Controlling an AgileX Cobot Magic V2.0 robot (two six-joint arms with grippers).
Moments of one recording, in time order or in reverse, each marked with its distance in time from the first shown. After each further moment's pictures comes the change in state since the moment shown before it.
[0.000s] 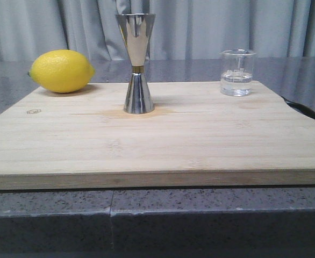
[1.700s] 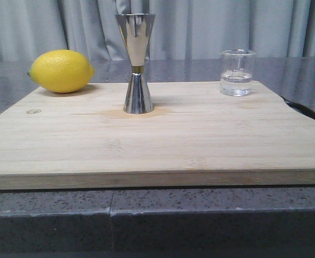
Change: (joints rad) left arm 0.007 0.237 -0.191 0.051 0.077 0.000; right arm 0.000 0.261 -0.263 0.008 0.150 0.000
